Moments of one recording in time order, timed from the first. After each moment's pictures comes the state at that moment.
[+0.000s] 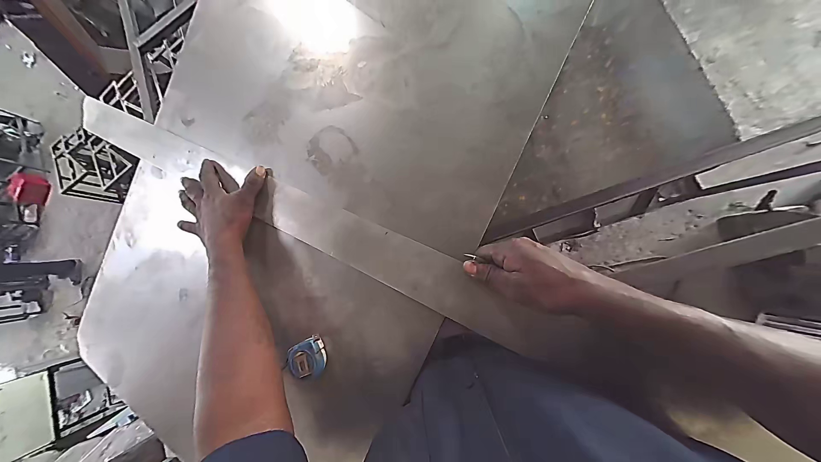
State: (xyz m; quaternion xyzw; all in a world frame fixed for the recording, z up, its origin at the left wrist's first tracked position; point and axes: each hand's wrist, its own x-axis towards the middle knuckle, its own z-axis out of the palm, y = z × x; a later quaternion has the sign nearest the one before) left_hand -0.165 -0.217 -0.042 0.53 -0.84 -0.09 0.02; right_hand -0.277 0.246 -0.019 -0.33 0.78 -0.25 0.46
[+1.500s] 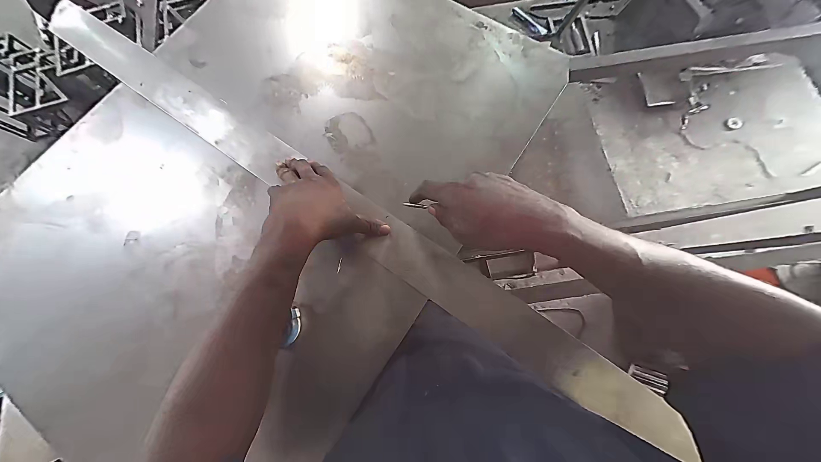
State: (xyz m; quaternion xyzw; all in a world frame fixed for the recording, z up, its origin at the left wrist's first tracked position) left_hand -0.181 -0.043 0.008 0.35 -0.91 -0.03 -0.23; right_hand -0.298 0.164 0.048 -0.53 0.81 0.00 0.25
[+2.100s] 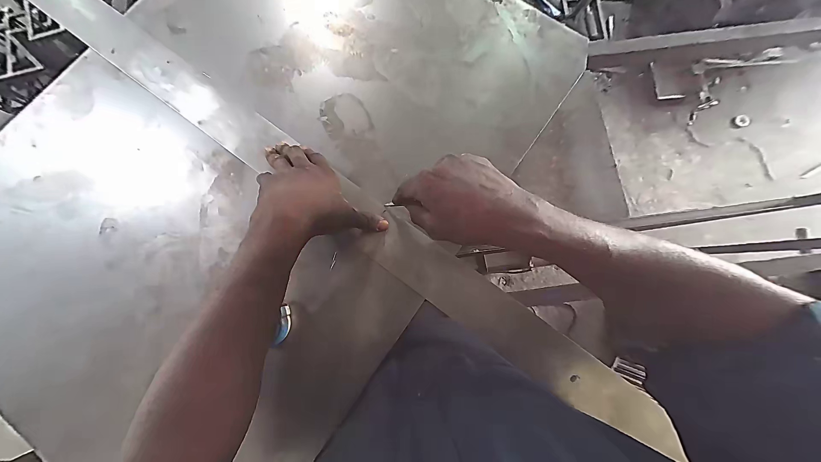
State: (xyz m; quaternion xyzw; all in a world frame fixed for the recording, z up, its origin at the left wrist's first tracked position) left_hand -0.184 -0.044 0.007 0.35 -0.90 -0.03 -0.24; right_hand -0.292 0.133 0.039 -0.59 0.78 0.02 0.20
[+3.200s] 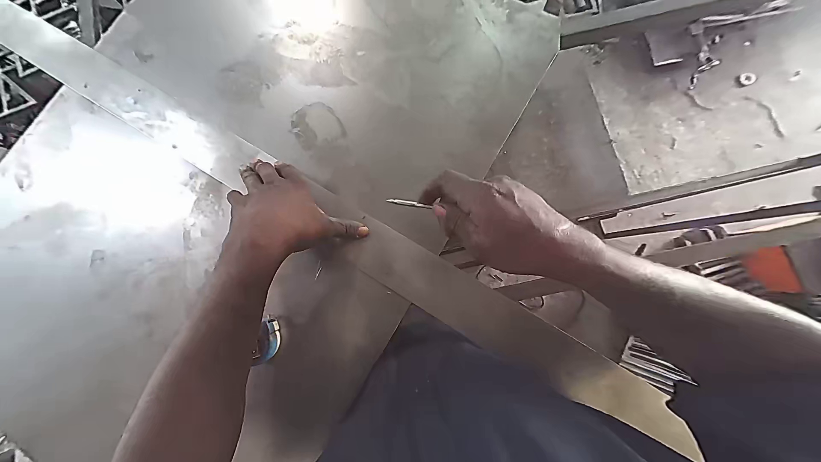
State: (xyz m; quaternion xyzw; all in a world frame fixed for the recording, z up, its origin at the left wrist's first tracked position) left_hand -0.181 -0.045 0.003 0.36 -0.91 -0.02 -0.22; right_hand -0.300 0.212 0.036 -0.49 0.82 -0.19 0.23
